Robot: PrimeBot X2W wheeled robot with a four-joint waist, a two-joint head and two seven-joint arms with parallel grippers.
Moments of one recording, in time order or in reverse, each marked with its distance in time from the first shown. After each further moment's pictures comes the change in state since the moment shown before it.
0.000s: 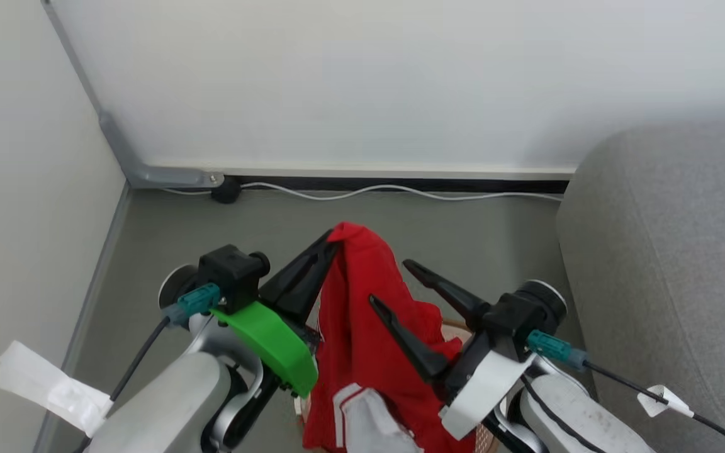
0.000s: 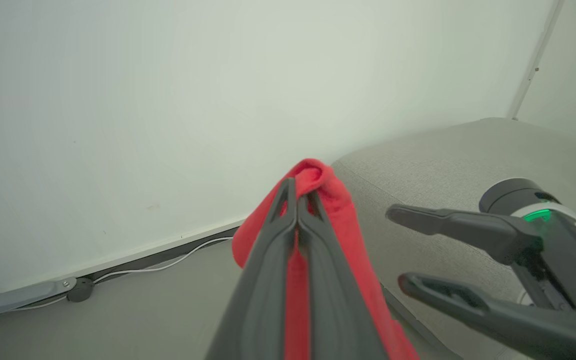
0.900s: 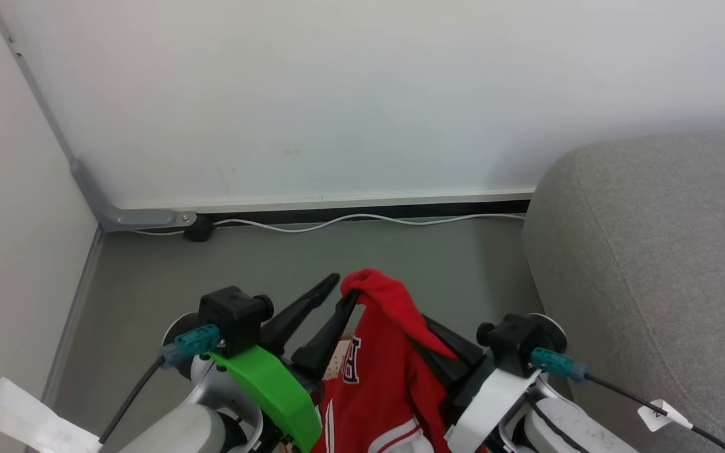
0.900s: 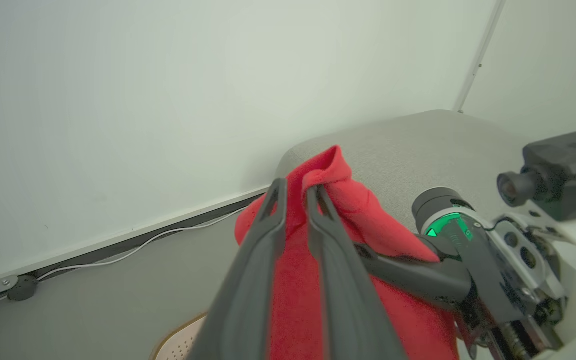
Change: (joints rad) left arm 0.138 0.070 -0.009 -0.235 -0.053 0.076 0.119; right arm 0.063 0.006 0.029 0.050 0.081 0.000 0.000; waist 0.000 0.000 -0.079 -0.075
